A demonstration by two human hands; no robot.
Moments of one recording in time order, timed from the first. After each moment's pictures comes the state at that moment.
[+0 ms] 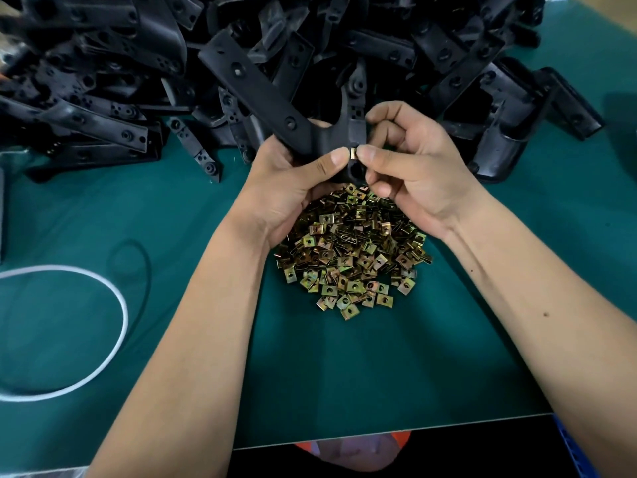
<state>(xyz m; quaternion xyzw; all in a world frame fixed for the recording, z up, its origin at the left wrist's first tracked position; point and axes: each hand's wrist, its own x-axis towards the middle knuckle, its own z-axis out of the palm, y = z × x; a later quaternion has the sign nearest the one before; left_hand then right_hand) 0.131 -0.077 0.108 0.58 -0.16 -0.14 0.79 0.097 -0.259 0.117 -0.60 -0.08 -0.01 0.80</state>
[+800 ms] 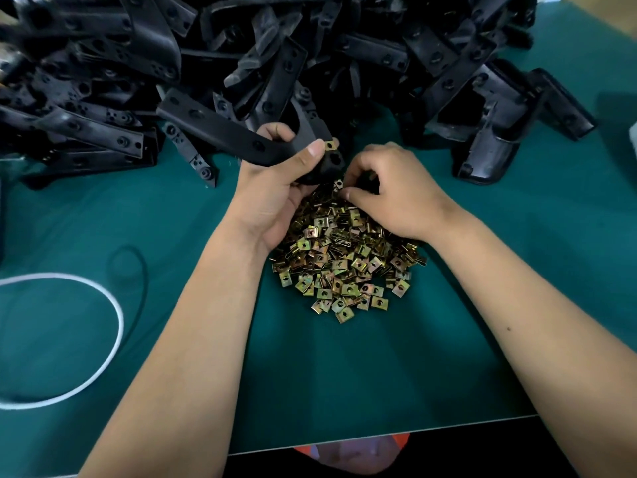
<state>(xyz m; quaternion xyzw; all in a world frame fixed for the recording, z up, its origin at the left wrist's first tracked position) 0.137 -0.079 0.105 0.52 -0.08 -0.11 0.84 0.109 -0.261 0.098 -0.95 -0.11 -0.09 0.29</state>
